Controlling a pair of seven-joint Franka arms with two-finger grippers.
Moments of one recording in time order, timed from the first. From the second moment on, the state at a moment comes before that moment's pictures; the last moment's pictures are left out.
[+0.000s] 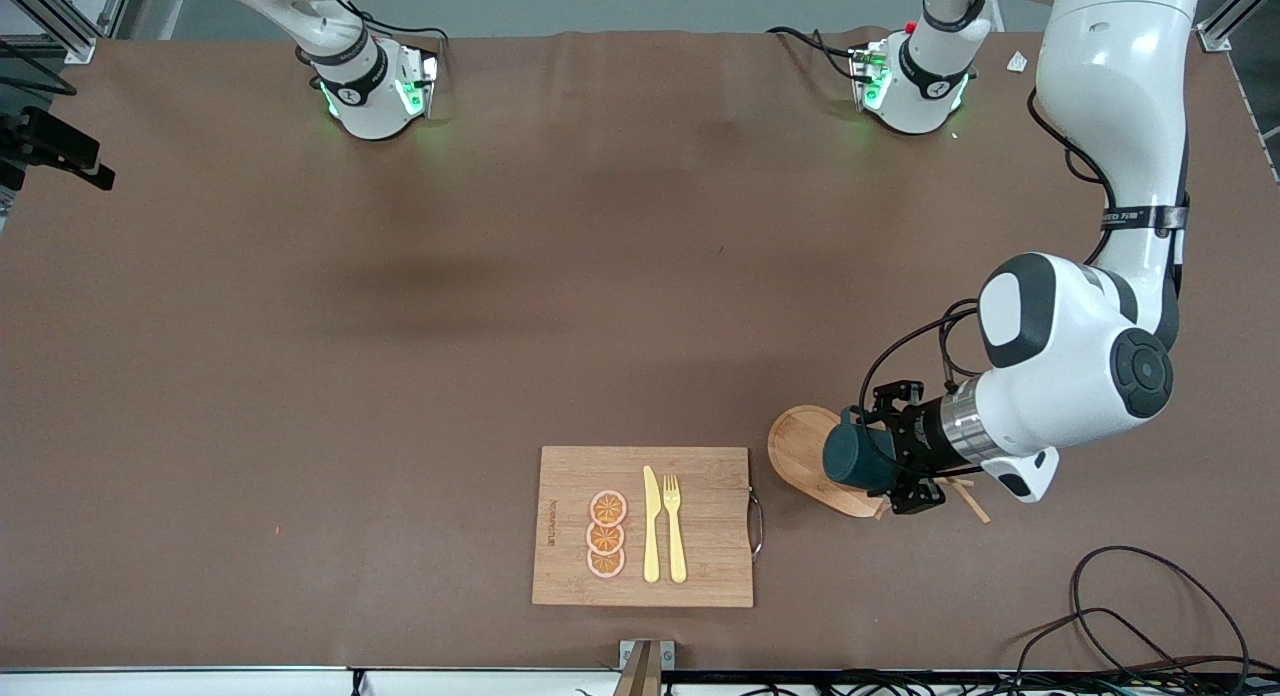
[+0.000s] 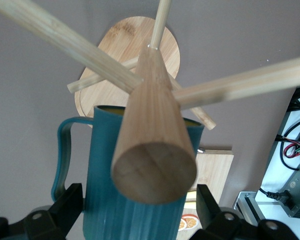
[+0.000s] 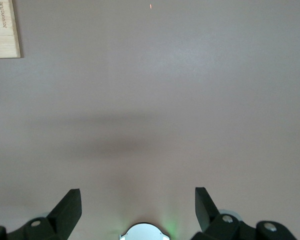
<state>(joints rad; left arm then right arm) -0.18 0.64 -0.08 -1.29 -0.32 2.05 -1.70 0.01 -0.09 -0.11 -1.56 0.01 1.40 -0.07</state>
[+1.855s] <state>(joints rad) -0.69 0.55 -0.09 -1.28 0.25 2.04 -1.82 0.01 -0.06 -0.11 -1.56 0.01 1.40 -0.07</state>
